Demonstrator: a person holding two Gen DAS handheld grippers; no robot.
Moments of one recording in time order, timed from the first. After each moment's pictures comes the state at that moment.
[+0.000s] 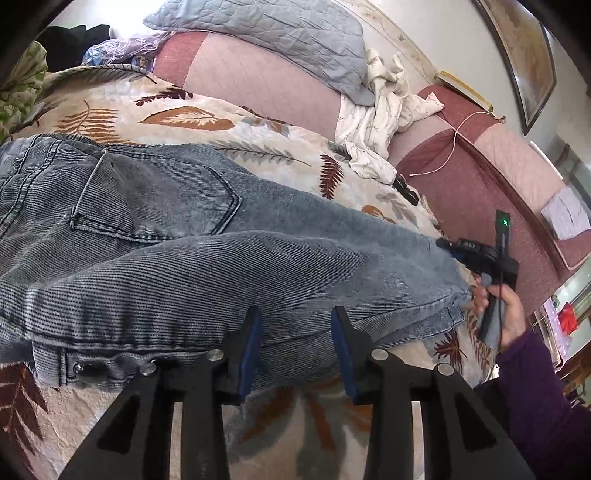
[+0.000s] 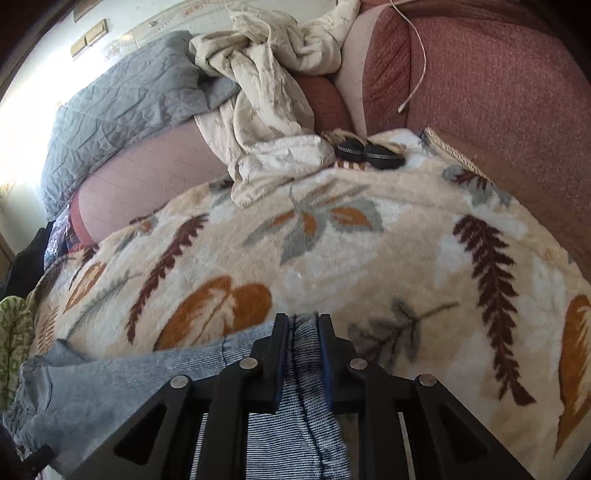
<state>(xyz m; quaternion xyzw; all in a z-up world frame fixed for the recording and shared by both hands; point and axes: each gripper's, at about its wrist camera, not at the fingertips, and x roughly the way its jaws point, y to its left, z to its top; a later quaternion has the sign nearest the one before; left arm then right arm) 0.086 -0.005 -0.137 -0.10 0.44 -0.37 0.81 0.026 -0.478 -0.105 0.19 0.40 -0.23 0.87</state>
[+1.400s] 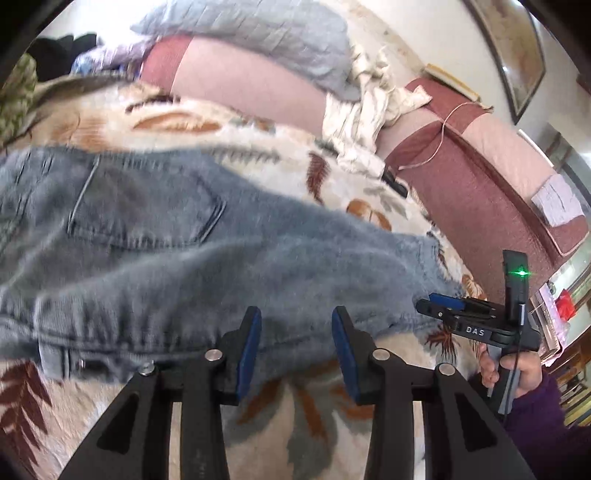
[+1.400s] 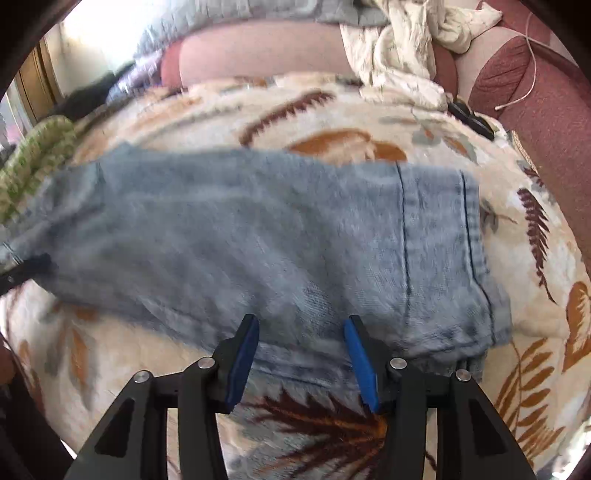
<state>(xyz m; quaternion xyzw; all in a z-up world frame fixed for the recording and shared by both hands) 0.071 -0.004 -0.125 -0.09 0.43 -0.39 0.81 -0.017 -0.319 -0.125 0.06 0.49 -0.08 0.86</state>
